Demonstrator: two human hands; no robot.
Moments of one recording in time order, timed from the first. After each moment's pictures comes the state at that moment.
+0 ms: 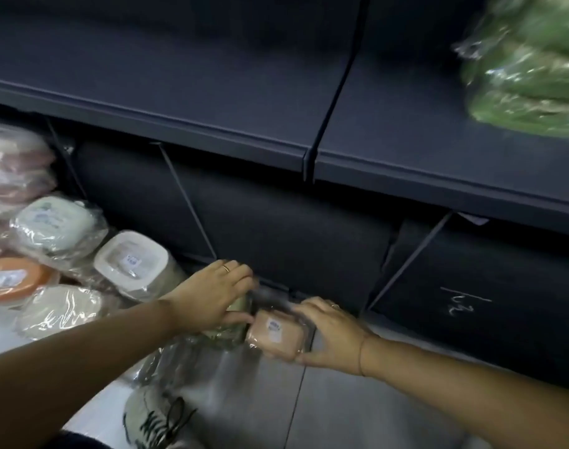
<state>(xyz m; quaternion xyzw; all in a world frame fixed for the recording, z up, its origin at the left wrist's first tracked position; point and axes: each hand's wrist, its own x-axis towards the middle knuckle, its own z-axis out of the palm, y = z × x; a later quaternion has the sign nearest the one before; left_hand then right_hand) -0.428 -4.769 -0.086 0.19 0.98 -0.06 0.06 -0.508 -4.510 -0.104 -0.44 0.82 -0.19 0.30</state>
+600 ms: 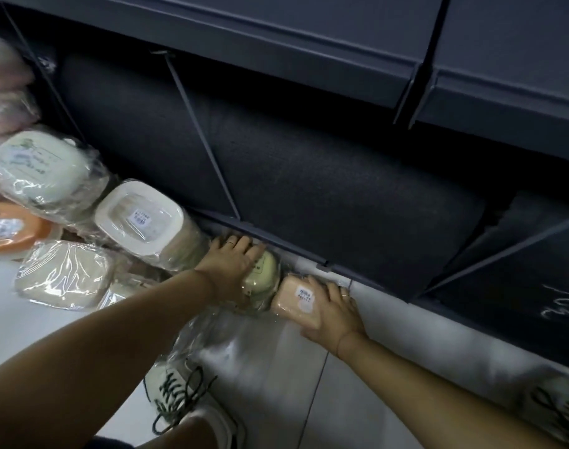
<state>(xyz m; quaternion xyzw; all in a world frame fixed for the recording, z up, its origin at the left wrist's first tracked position) -0.446 -4.798 -0.181 -0.04 0.95 -0.06 0.31 -0.491 -4.565 -0.246 -0.30 0.90 -0.10 0.29</state>
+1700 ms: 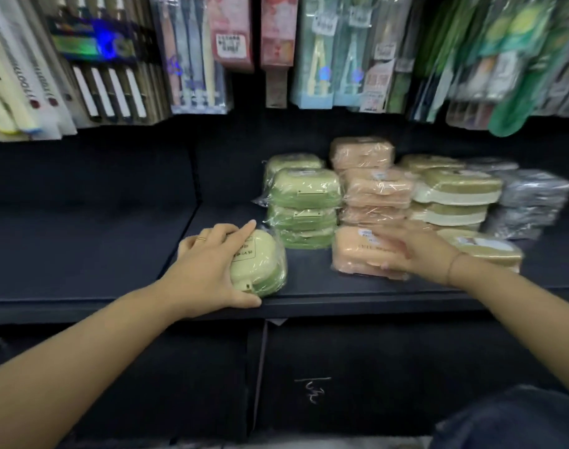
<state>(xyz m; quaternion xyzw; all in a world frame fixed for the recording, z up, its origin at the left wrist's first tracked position) -0.592 -4.593 0.138 0.13 0.98 0.13 -0.09 -0.696 -4.227 0.131 -0.19 0.97 -0.10 -0.04</state>
